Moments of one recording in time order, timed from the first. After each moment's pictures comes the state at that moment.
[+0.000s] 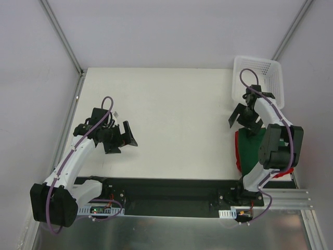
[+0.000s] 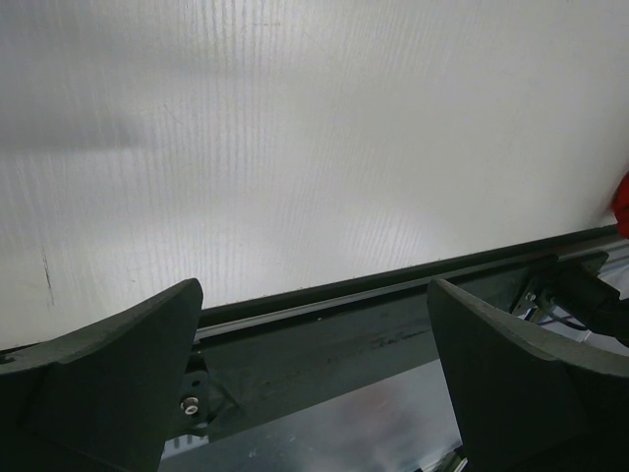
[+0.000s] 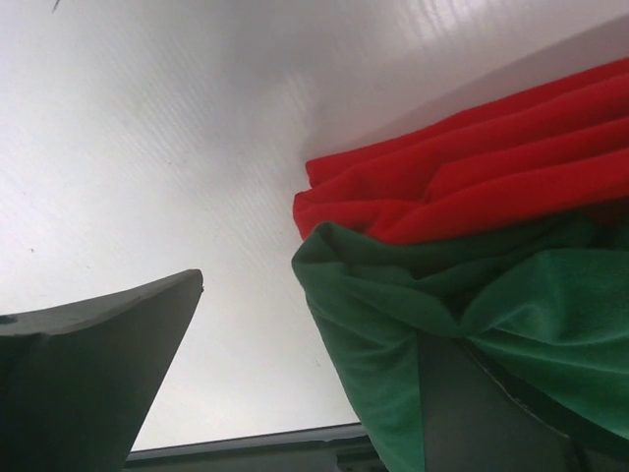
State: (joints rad) left arm -0.16 1.04 0.80 -0.90 0.39 -0.50; right arm -0.07 1.68 1.27 -1.00 0.11 0.50
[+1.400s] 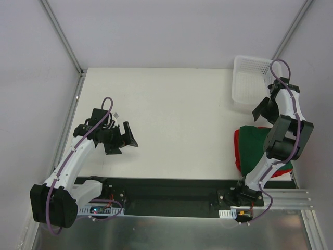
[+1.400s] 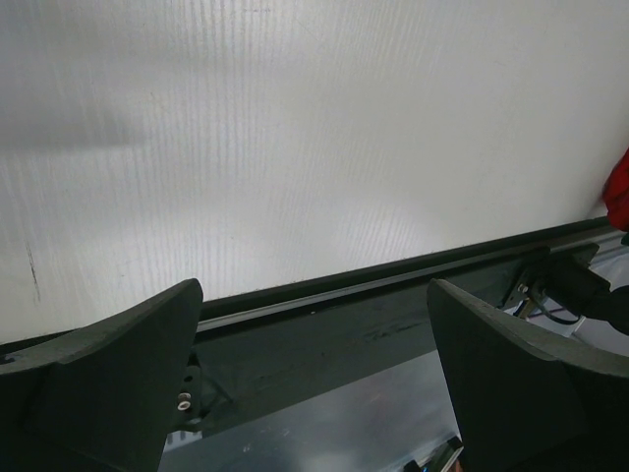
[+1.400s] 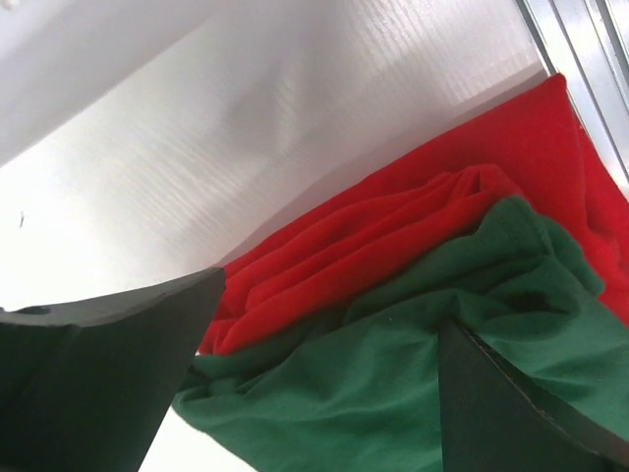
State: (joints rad) left arm -0.16 1.03 0.79 -0.91 0.41 -0.51; right arm -0.32 1.83 1.55 -1.10 0.24 0.44
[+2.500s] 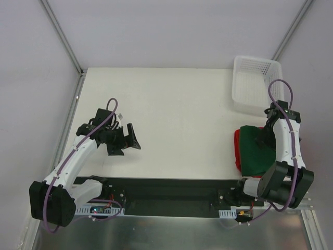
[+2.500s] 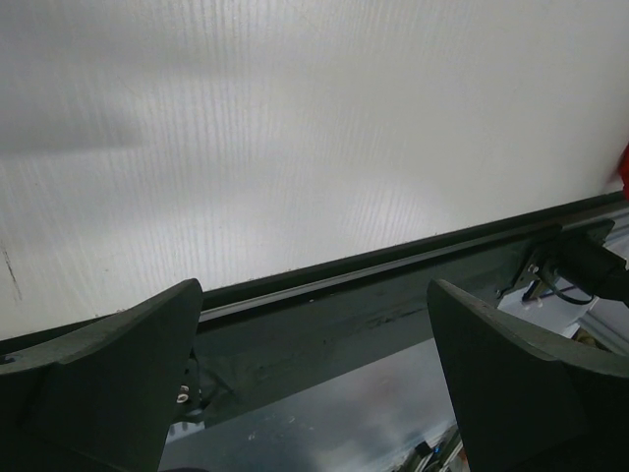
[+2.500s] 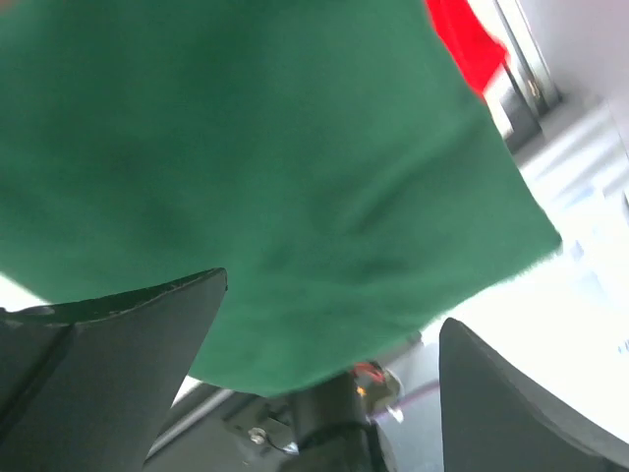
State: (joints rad) left arm -0.21 1.04 0.79 -0.91 0.41 -0.52; right arm -0.28 1.30 1.12 -1.25 0.48 0.46
